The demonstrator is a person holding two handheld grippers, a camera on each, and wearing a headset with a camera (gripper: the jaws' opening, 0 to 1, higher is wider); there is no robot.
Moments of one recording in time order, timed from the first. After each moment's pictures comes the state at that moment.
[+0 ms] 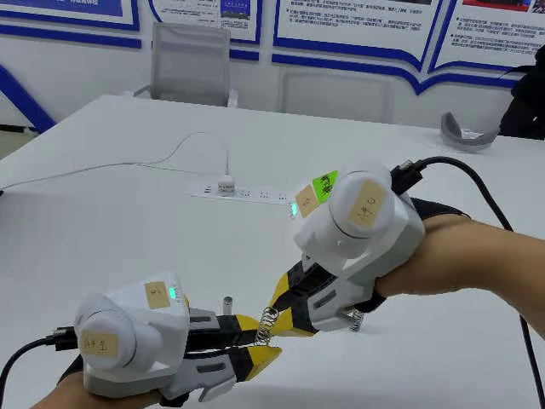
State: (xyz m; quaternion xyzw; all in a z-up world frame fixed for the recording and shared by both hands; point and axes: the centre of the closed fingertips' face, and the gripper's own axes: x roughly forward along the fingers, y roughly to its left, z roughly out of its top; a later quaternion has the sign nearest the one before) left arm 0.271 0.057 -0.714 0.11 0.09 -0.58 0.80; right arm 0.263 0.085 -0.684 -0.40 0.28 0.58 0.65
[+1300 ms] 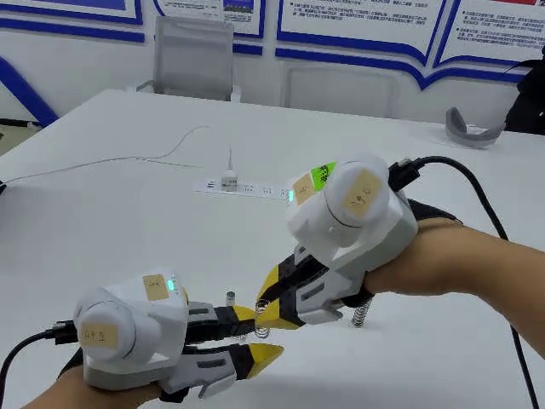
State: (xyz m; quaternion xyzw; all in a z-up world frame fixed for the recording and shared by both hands) left arm 0.273 0.061 -0.718 0.10 0.11 -0.57 0.81; right arm 0.270 0.096 -0.683 -0.36 0.28 0.58 0.68
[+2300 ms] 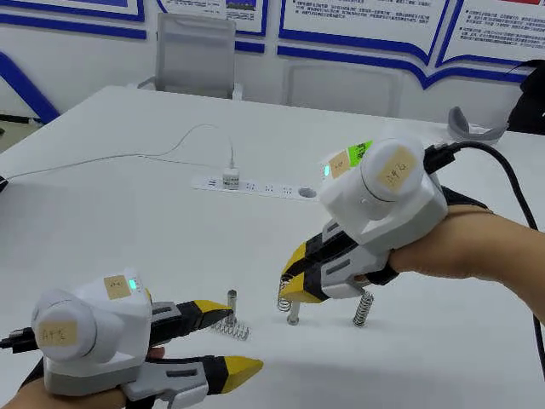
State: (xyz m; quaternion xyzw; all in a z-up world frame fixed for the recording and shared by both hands) left arm 0.280 0.100 -0.726 0.06 0.14 -0.53 0.84; right arm 0.299 0.068 -0.671 -0.34 0.28 0.54 0.72
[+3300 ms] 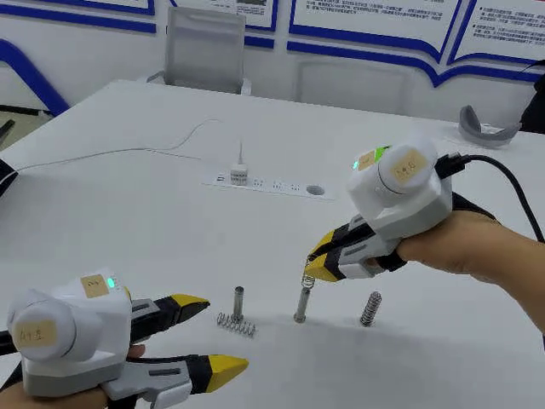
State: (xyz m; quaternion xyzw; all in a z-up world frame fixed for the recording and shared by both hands) left arm 0.287 0.124 -0.732 0.04 0.15 -0.49 0.86; right arm 0.352 0.038 -0.702 -0.29 0.31 0.47 0.77
